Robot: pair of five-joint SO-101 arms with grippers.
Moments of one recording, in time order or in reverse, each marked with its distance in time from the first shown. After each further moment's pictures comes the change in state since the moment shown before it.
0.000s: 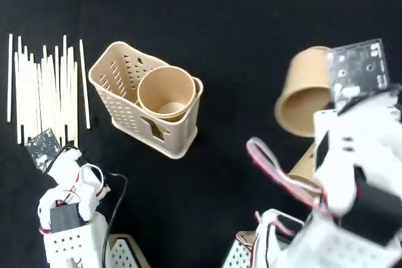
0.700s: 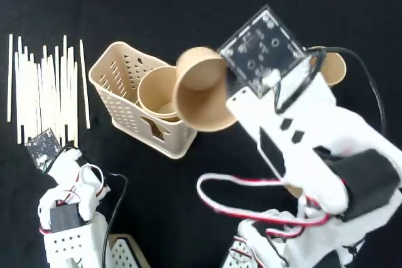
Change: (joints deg) left arm 0.0 0.0 0.0 0.0 0.0; right arm -43.1 19.3 -28.7 4.7 -4.0
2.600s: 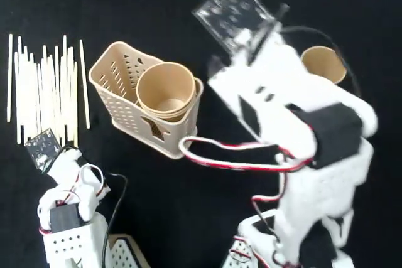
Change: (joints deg) left arm 0.0 0.0 0.0 0.0 0.0; right arm 6.2 5.5 4.5 0.0 0.5
